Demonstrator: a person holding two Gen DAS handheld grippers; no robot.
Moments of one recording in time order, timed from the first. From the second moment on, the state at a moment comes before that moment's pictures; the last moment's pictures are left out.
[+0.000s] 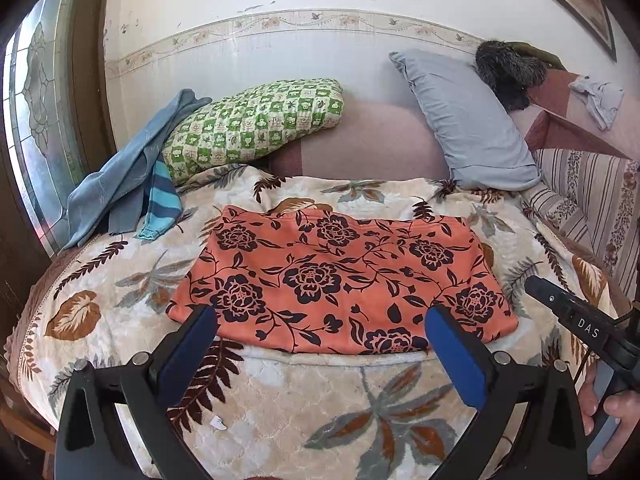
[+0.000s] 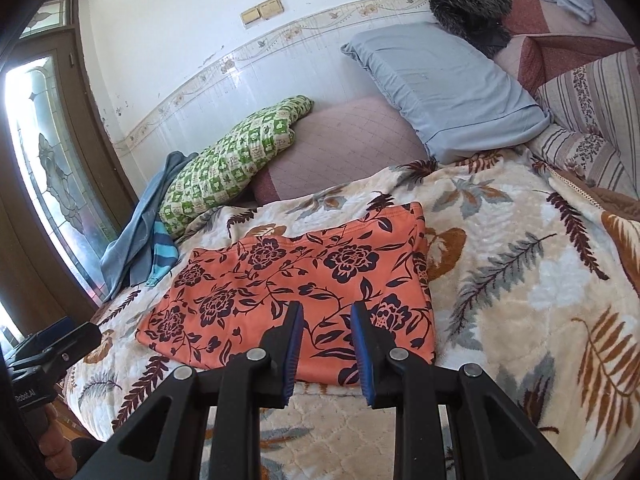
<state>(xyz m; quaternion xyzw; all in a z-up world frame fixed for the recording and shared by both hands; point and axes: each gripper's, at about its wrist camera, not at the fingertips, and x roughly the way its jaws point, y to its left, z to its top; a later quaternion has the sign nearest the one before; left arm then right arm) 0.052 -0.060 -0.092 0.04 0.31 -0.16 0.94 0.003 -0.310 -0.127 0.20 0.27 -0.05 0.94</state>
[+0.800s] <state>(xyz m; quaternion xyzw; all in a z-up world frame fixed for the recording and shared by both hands) 0.055 -0.053 -0.098 0.04 0.32 -0.14 0.93 0.009 -0.323 -0.137 0.21 0.29 -0.07 0.93</state>
